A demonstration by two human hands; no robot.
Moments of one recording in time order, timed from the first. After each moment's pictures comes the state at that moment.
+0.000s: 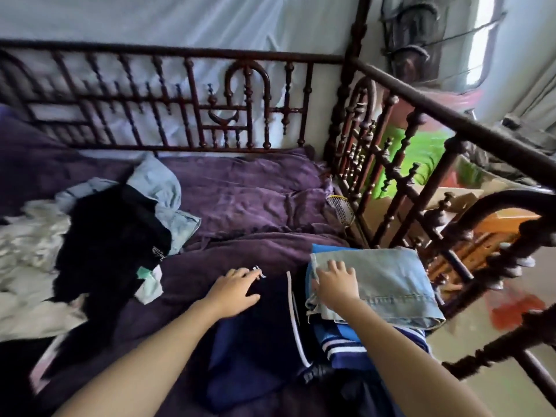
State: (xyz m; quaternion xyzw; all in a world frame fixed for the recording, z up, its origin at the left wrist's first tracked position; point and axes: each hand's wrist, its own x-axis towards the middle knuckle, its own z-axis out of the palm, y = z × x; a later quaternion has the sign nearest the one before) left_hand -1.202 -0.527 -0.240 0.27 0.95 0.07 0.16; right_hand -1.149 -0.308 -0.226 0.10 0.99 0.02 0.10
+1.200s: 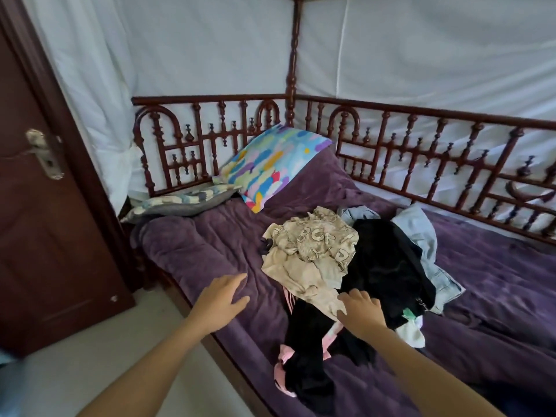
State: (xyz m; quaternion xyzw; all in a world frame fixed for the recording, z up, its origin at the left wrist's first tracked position) left_hand -1.012 -1.118 -0.201 -0.18 0.97 0.18 -0.05; right_hand -1.178 -0.872 -0.237 -0.28 0.95 0.01 0.10
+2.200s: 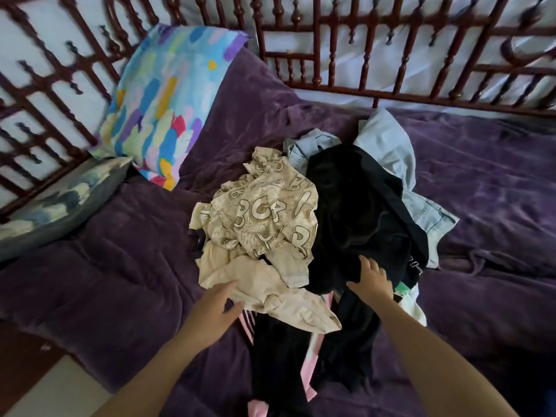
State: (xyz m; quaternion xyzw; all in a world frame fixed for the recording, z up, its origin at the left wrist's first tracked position) left_hand -1.291 -1.133 -0.296 -0.12 0.94 0.27 0.15; right_hand -1.429 -0.846 -0.390 0.03 0.95 -0.18 0.25
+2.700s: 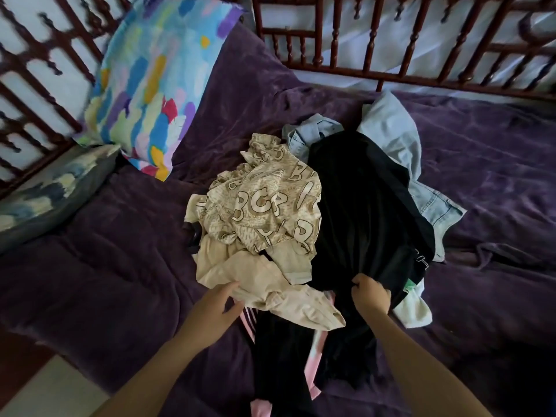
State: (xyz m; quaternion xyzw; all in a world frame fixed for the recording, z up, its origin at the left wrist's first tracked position) left_hand -1.300 -1.147 -0.321 -0.13 0.93 0.29 0.19; right_hand -1.408 -0.866 -0.421 0.10 0.96 -0.18 0.21
